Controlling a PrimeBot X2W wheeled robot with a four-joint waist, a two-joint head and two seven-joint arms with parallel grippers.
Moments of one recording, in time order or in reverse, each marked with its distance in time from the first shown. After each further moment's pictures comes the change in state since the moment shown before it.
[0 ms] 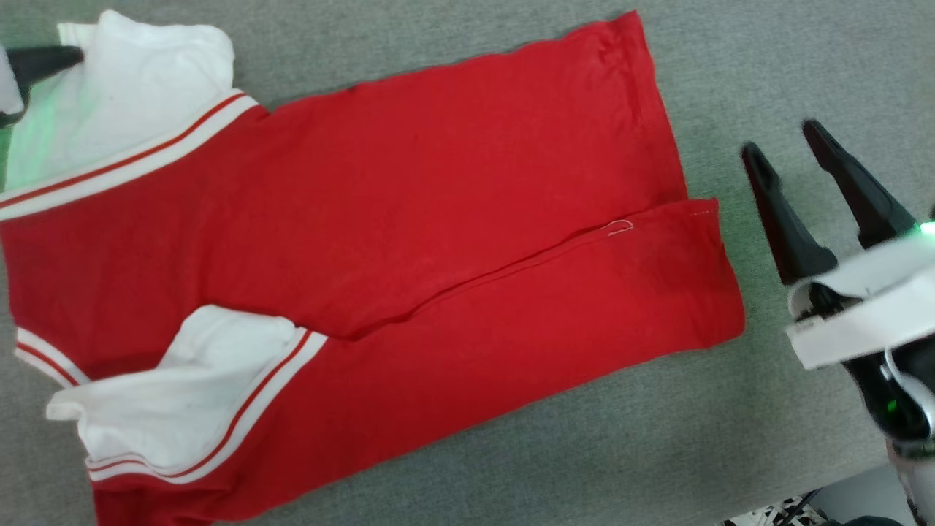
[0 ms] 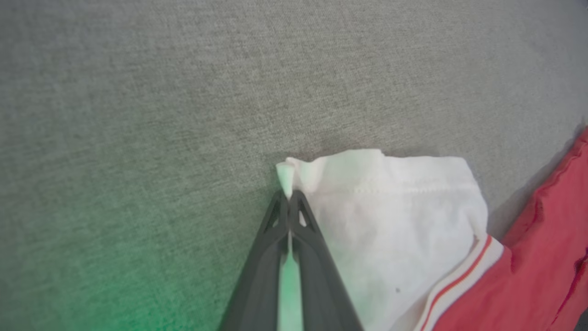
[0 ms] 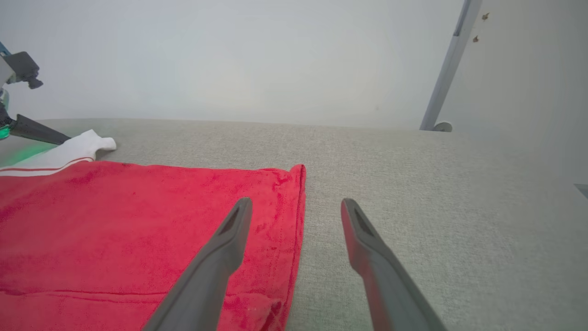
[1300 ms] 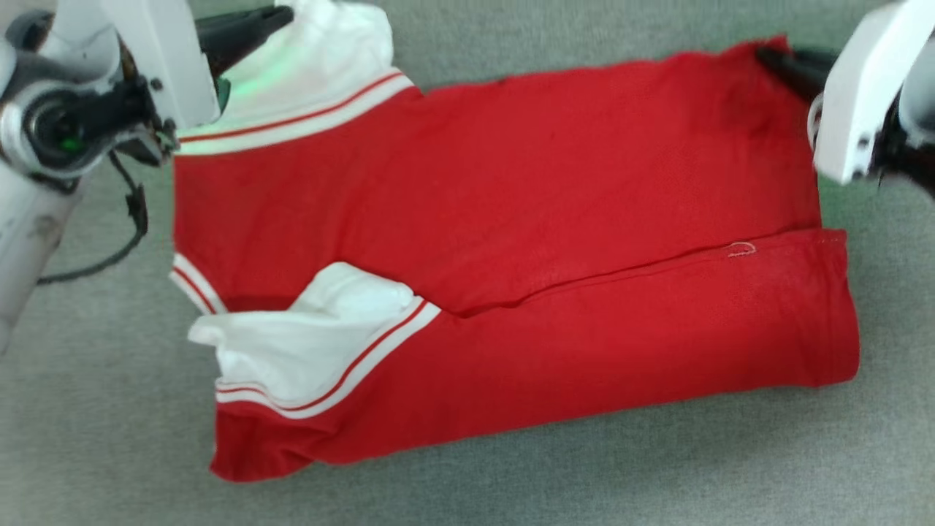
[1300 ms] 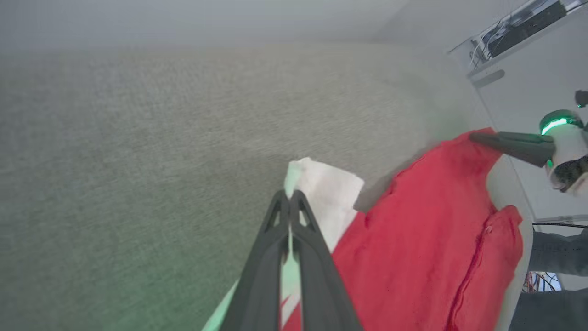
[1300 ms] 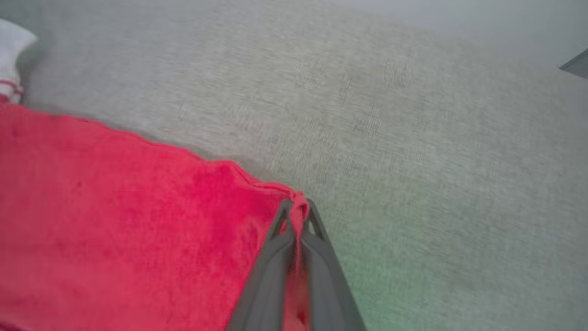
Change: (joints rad) left arm 0.034 -0.145 -0.026 -0.206 -0.056 -0.044 -0.241; right arm -0.695 -0.139 0.386 0.550 0.266 0.000 0.594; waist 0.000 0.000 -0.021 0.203
